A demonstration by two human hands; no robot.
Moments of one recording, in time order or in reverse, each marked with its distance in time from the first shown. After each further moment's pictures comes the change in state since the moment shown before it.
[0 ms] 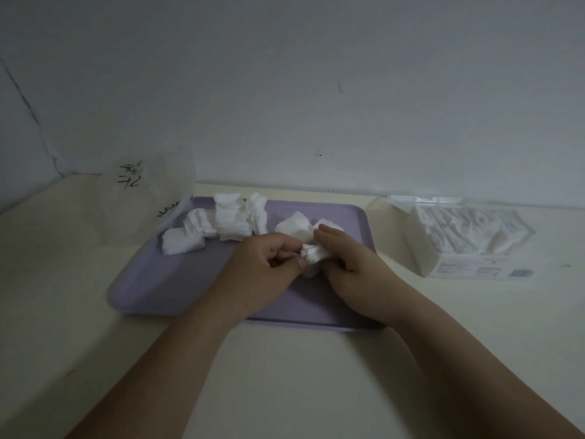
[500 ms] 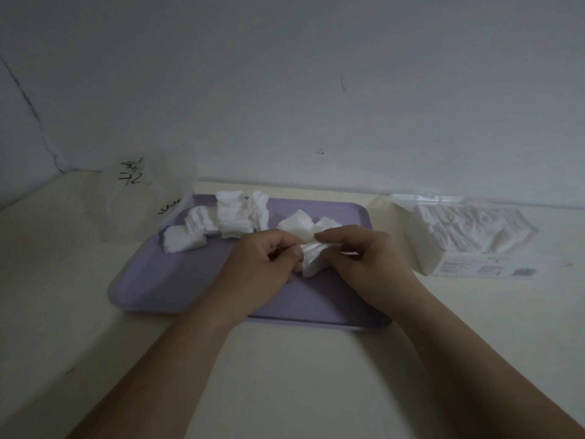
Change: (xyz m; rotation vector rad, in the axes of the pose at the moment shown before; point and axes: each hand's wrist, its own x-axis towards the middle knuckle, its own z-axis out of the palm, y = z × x) left_hand -0.003 0.006 -0.002 -0.010 0.024 0.002; right_hand 0.002 0.001 -0.001 0.178 0.232 0.097
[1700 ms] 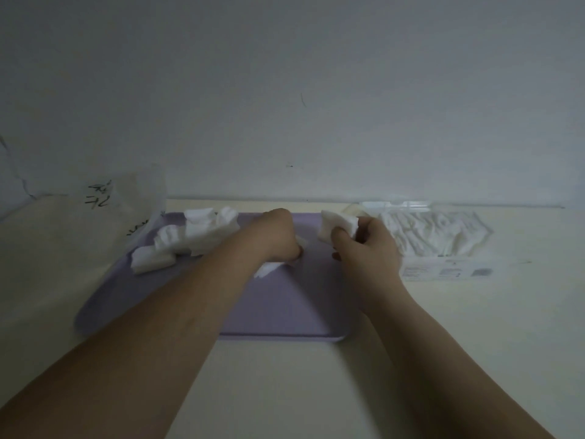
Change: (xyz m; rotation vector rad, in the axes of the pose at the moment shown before) left_hand 0.093 0.047 0.048 0.988 -0.250 -0.114; right_hand 0.012 0.004 -0.023 0.212 0.419 0.315
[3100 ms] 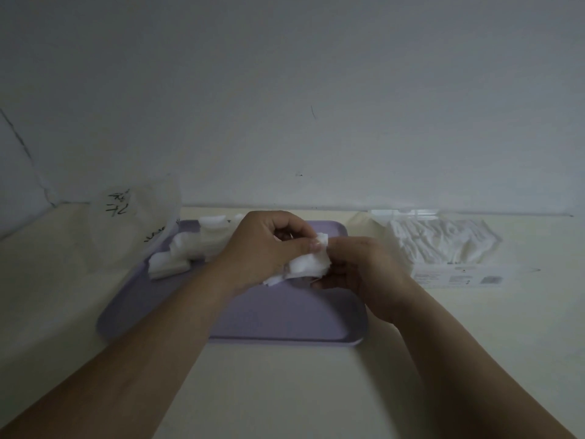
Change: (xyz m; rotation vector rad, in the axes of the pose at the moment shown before) left_hand -0.054 -0.026 -0.003 -0.957 0.231 0.349; right_hand 0.000 -0.010 -0.010 0.333 -0.674 0.179
